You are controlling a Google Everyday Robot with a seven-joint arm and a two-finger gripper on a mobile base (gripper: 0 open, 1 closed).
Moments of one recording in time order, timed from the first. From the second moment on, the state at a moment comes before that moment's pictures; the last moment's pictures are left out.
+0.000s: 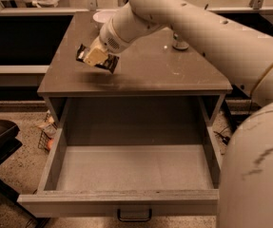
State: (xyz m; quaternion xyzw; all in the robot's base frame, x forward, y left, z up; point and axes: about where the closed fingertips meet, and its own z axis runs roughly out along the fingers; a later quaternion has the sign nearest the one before) arm 0.686 0.117 0.886 -0.58 0.70 0.18 0.37
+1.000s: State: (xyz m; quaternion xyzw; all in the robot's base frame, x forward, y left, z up) arm 0.700 0.127 0.853 -0.58 0.71 0.19 0.35
